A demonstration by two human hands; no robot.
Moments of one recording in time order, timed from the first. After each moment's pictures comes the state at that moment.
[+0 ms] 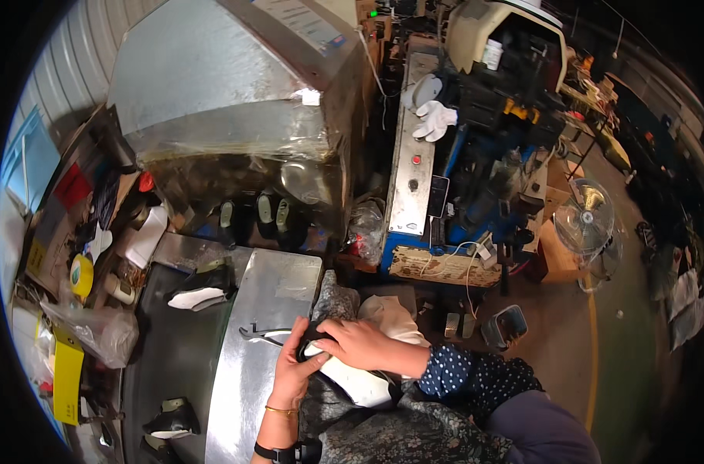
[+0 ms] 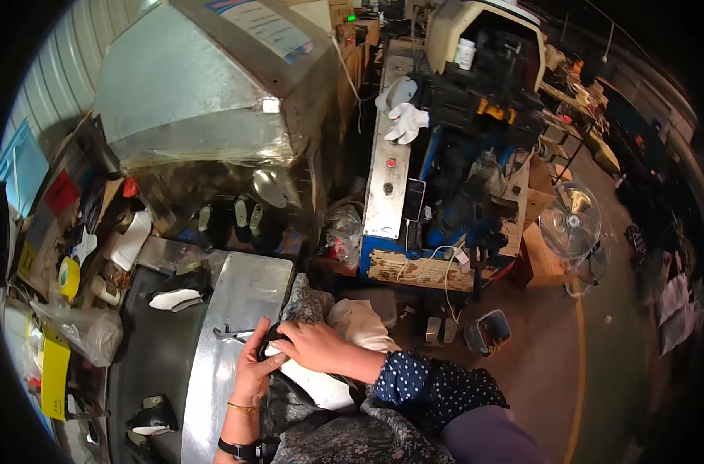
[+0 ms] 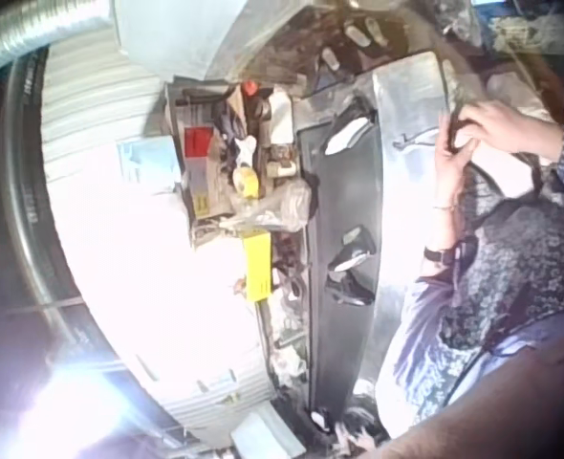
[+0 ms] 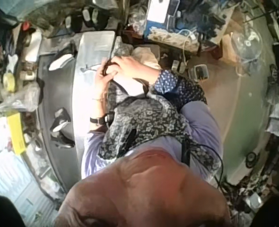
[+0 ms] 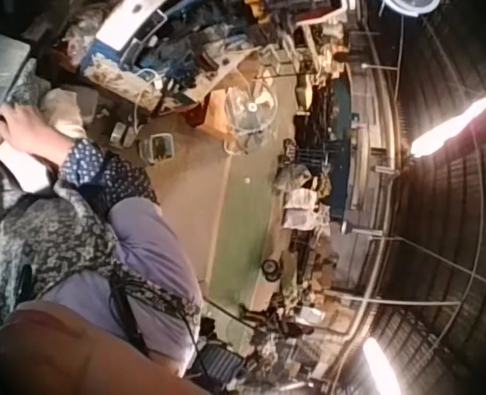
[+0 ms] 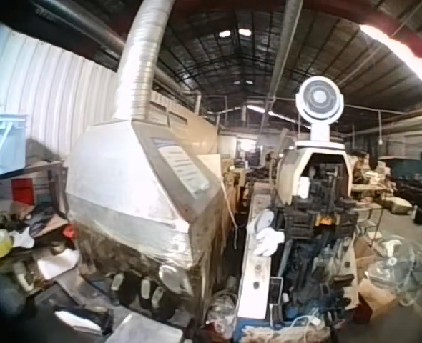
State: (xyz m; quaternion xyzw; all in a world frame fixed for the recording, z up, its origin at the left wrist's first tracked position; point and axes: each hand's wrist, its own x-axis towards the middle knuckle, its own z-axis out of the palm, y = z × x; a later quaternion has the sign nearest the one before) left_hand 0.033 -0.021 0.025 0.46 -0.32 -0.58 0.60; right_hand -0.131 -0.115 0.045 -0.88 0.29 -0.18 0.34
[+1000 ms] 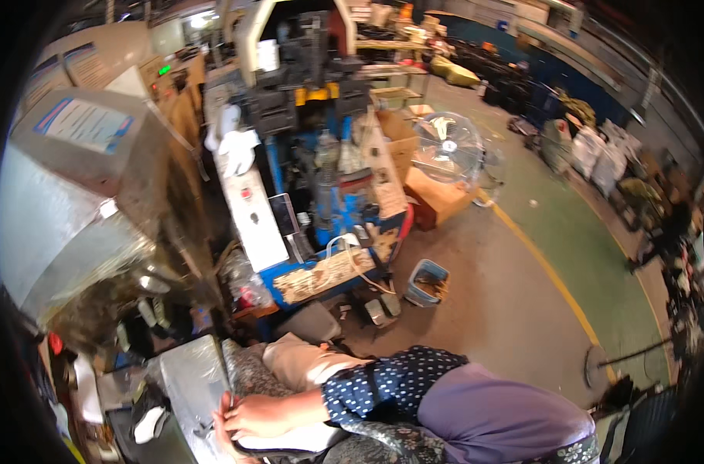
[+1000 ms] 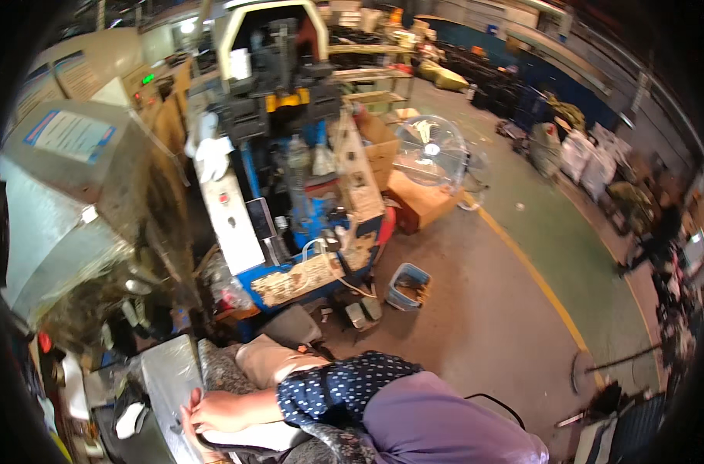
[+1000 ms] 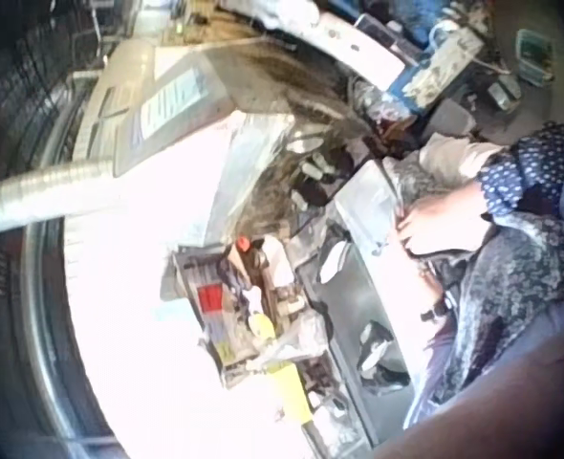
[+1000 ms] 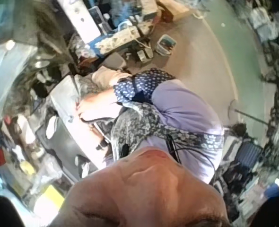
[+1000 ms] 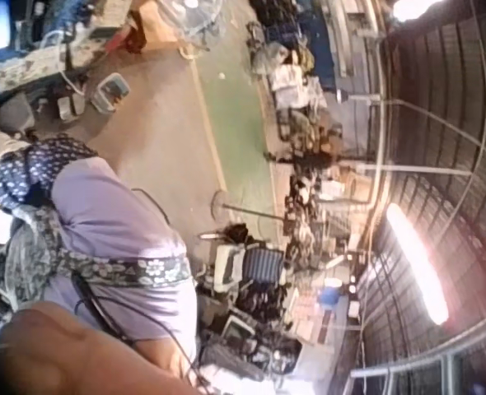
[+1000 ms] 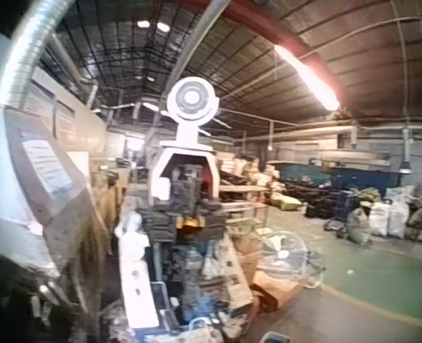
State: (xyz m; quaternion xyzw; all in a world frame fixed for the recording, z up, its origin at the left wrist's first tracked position) left_hand -0.021 -0.022 0.053 0.63 -0.28 -0.48 0.55; right_hand -0.103 -0.100 0.019 -0.83 0.16 -0.35 0.40
